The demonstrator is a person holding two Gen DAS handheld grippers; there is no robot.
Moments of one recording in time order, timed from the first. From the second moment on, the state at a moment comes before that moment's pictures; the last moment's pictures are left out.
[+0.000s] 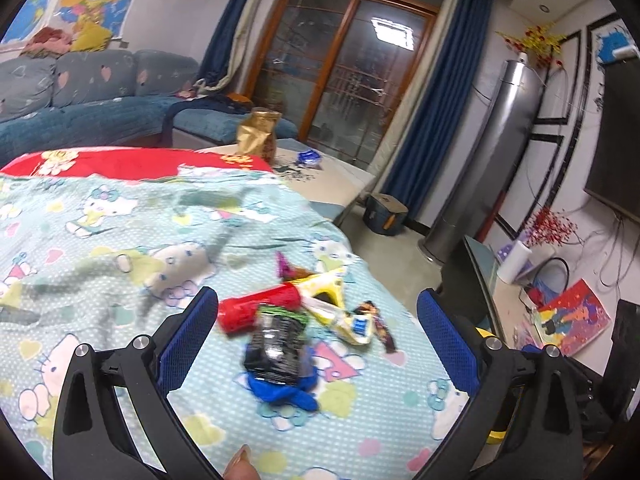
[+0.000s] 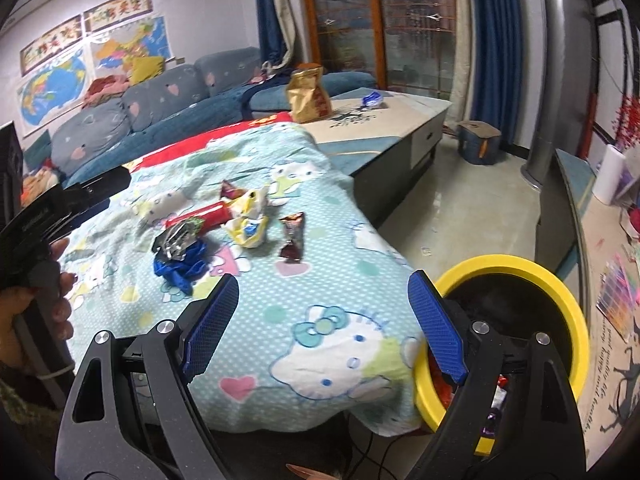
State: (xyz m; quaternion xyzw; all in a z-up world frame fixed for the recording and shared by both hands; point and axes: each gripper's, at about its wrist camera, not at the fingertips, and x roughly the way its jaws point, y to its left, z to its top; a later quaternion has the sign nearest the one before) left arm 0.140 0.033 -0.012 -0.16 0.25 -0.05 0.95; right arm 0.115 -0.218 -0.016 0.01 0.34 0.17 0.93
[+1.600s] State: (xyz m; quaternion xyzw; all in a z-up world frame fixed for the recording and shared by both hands) left arm 0.251 0.110 -0.114 -0.23 0.40 -0.13 0.88; right arm 0.227 -0.104 -0.070 -0.04 0.40 0.25 0.88
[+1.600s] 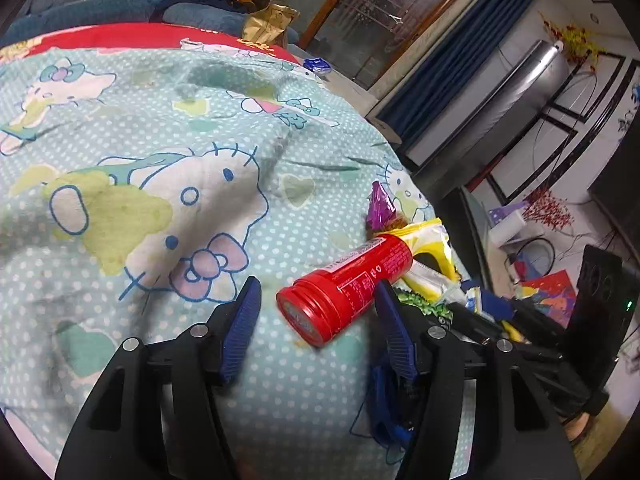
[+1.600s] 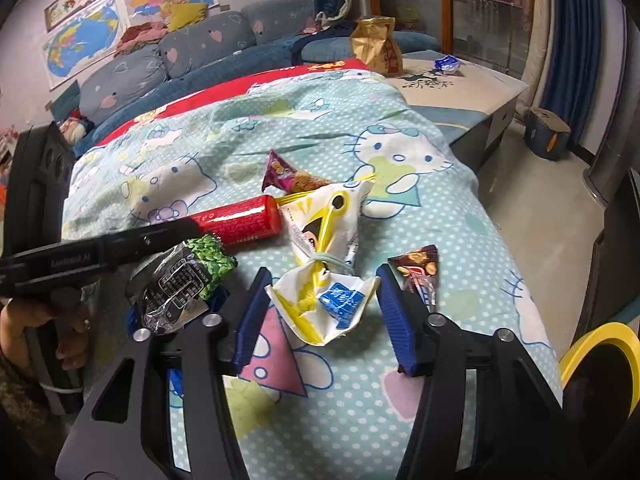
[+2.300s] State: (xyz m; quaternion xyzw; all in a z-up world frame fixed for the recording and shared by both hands) left arm 0.220 0.112 -0.114 -0.27 0.38 -0.15 0.87; right arm 0.209 -0.110 -0.065 -0.02 0.40 0.26 0.88
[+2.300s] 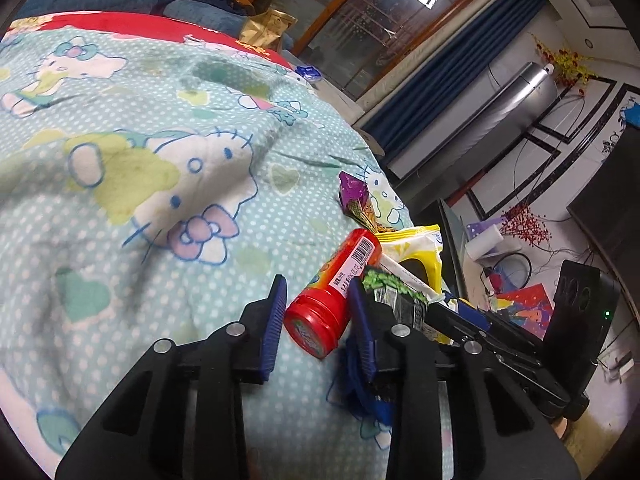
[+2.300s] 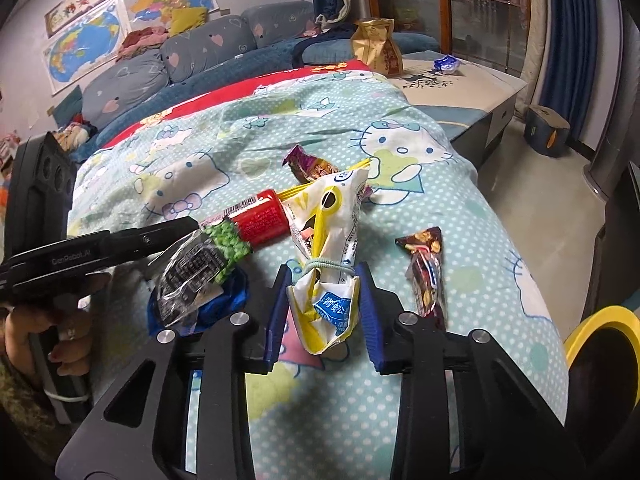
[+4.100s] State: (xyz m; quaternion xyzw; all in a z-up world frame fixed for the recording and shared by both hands) left arm 0.110 0.056 -0.009 -0.12 0.31 -0.09 0.94; right arm 0.142 -0.232 -0.001 0.05 0.32 0.21 0.92
